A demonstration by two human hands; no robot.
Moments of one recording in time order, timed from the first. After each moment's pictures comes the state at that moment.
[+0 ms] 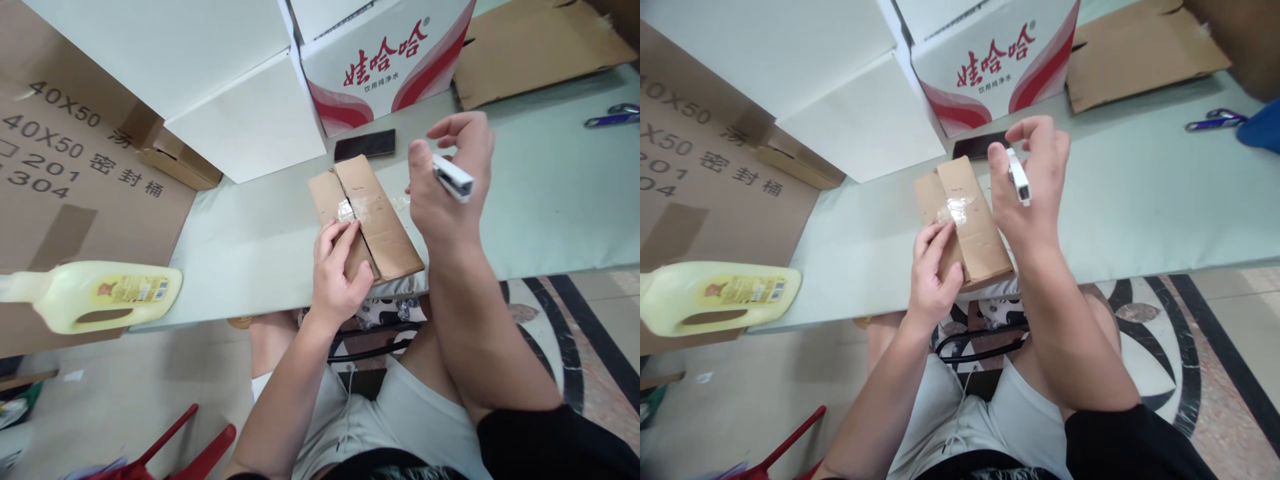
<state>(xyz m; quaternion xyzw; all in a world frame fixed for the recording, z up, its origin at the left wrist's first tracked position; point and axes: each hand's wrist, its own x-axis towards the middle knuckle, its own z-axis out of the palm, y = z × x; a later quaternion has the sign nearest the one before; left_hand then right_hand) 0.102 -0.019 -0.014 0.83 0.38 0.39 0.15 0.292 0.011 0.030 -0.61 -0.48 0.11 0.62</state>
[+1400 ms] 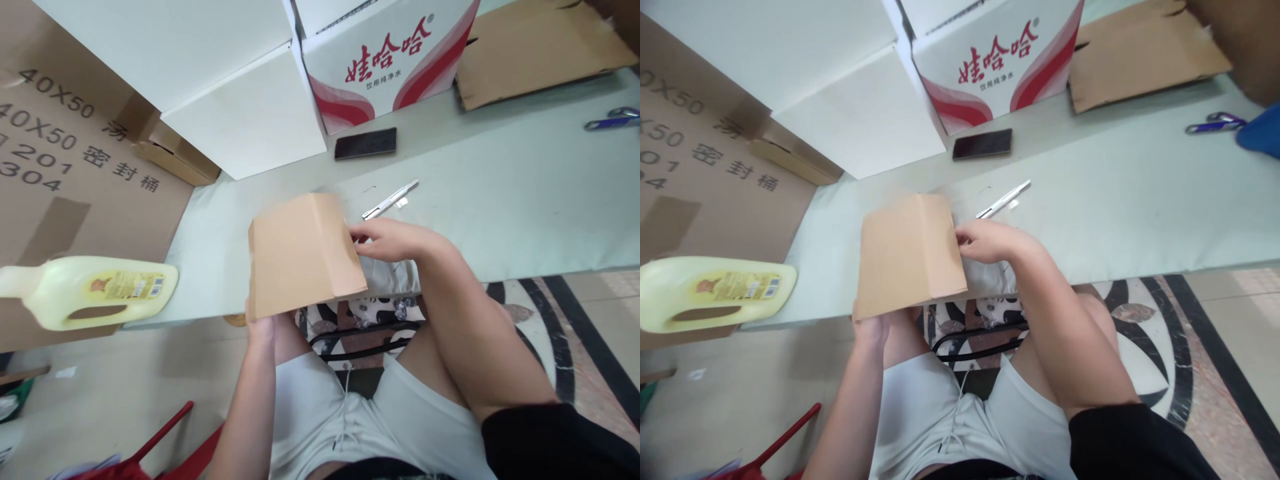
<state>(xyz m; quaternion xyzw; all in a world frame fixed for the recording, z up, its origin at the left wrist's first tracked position) -0.033 -0.034 -0.070 0.38 0.59 0.61 0.36 0.278 0.020 0.016 -0.49 -0.71 0.49 0.13</state>
